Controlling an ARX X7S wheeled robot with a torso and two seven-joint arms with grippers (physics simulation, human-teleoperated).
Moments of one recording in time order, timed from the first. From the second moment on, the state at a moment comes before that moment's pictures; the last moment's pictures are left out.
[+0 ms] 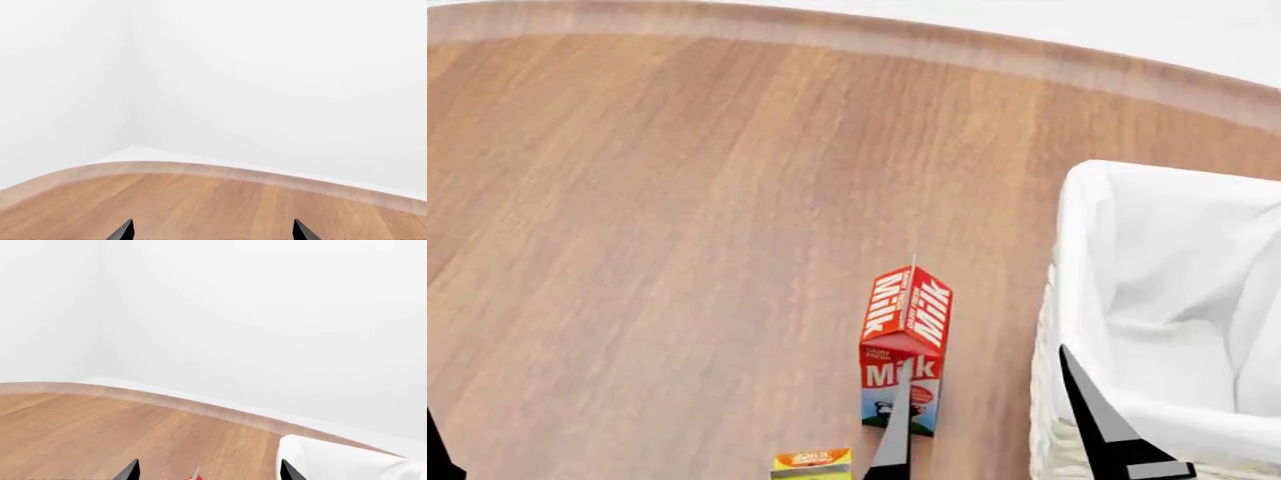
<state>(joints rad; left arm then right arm) 0.07 -0.35 -0.11 0.89 -0.44 -0.49 -0.36 0.00 0.34 -0.22 -0.81 0.20 0.44 0.29</state>
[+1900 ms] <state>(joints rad) 0.07 -0.40 -0.07 0.90 -0.48 -0.50 -0.41 -0.15 0.24 -0.59 -0.65 -0.09 0.49 0.40</state>
